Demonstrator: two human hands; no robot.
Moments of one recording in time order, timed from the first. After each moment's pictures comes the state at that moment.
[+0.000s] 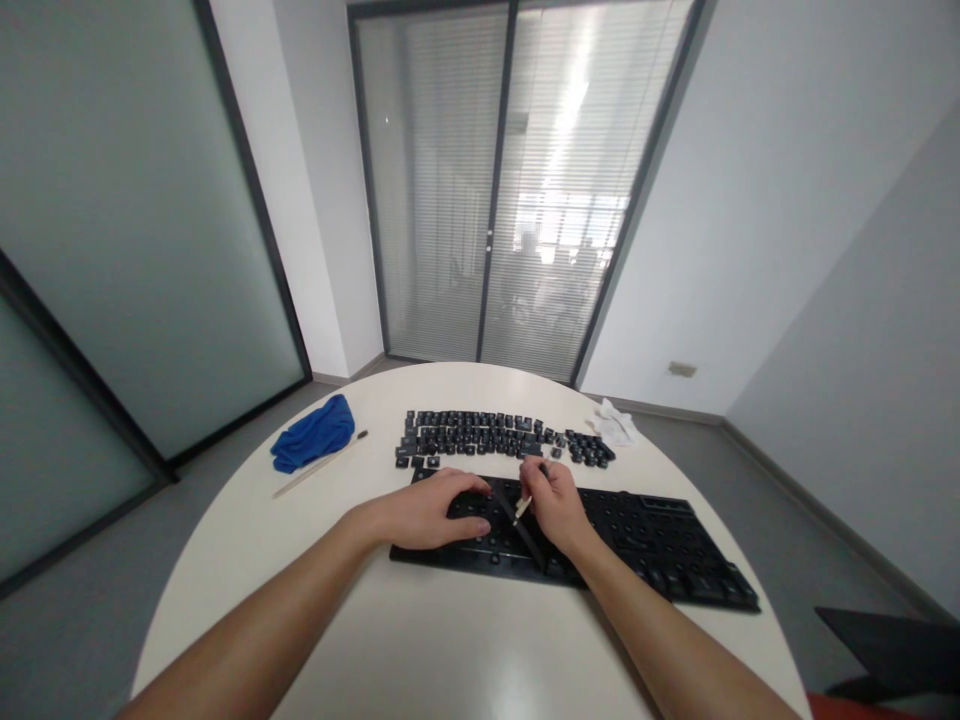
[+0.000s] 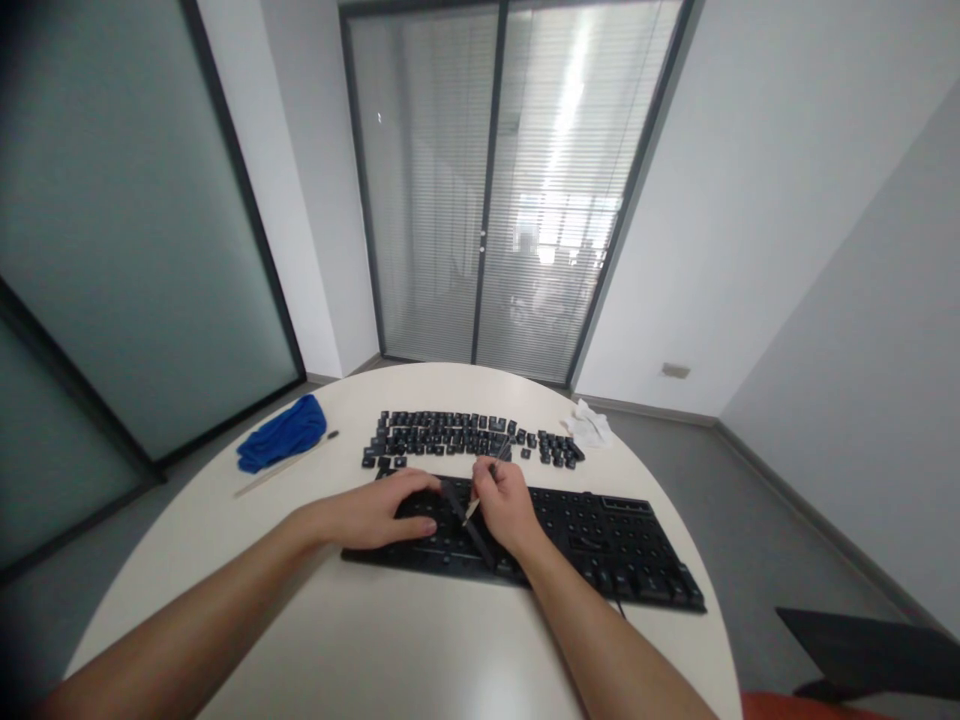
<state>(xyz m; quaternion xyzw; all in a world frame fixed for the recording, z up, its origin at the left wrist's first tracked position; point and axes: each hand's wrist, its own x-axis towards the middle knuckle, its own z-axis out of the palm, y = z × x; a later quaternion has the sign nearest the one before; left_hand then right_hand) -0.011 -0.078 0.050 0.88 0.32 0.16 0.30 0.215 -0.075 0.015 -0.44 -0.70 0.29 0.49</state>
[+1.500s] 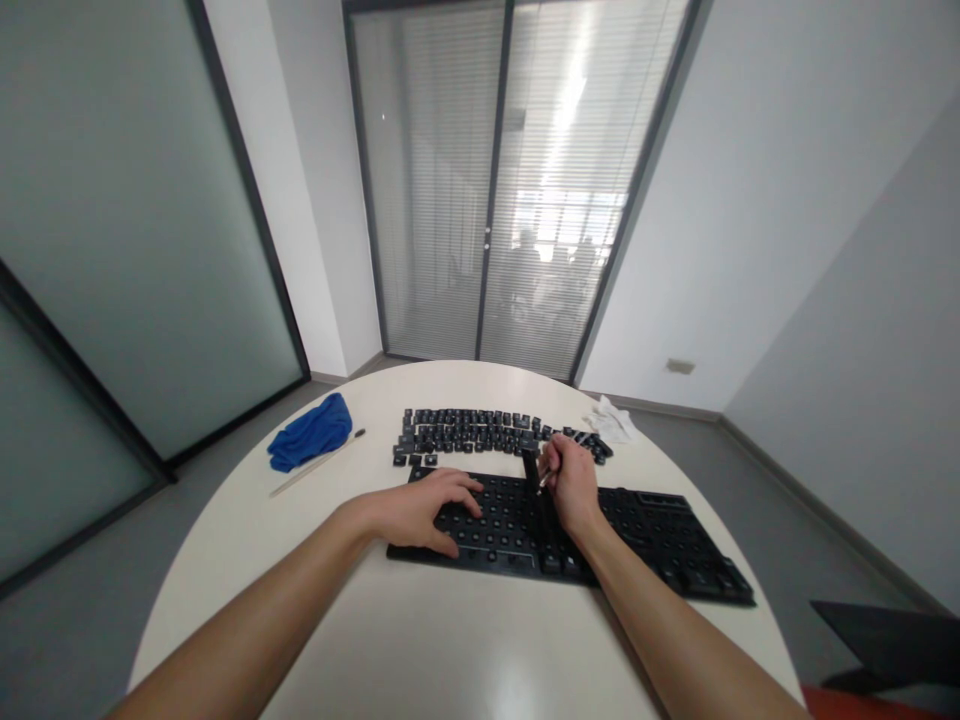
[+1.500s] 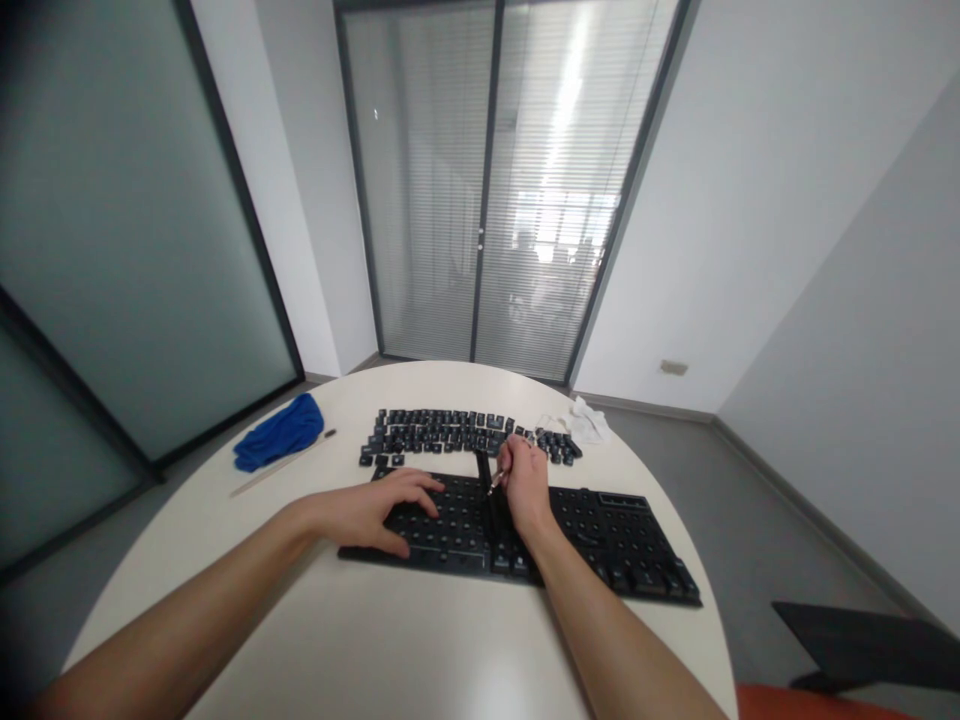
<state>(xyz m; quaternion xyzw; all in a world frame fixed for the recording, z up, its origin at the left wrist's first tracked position) -0.022 -0.066 0.039 0.89 0.27 0.12 0.35 0.226 -0.061 0.024 -0.46 -0.46 0.41 0.64</state>
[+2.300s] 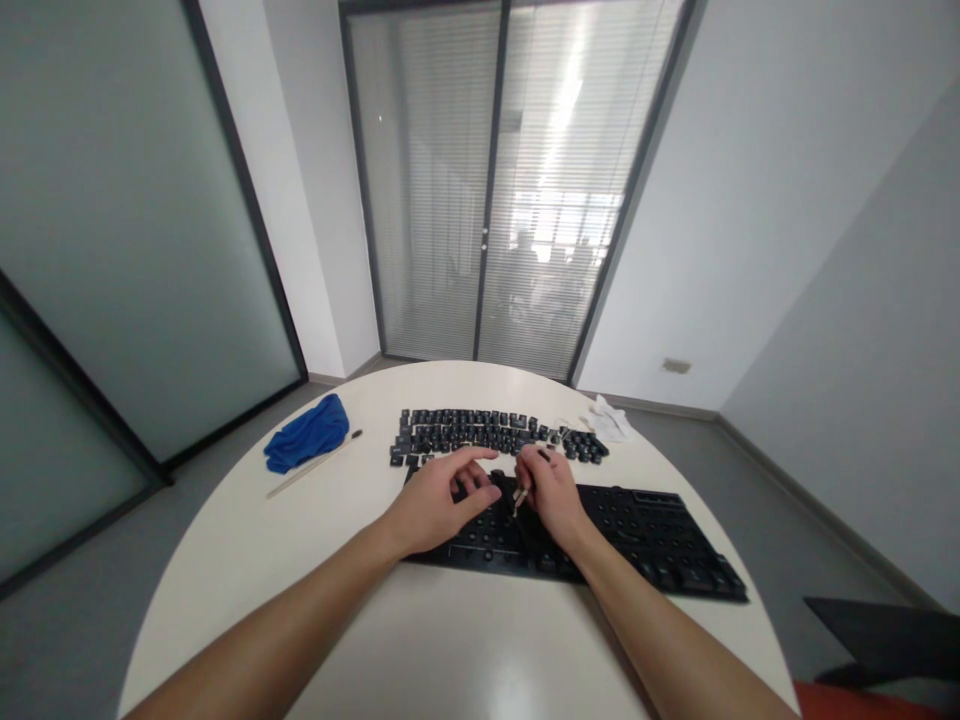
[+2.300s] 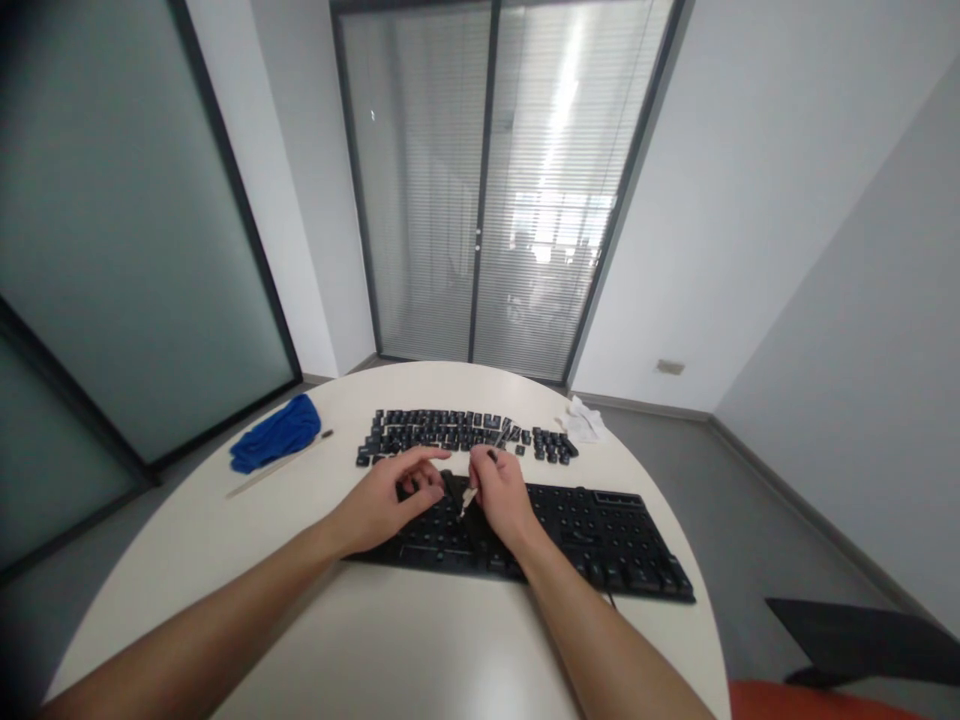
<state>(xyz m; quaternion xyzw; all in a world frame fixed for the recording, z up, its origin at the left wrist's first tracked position) 0.023 -0.094 0.056 0.78 0.38 0.36 0.33 0.212 -0.077 0.029 -0.43 -0.59 0.40 0.55</state>
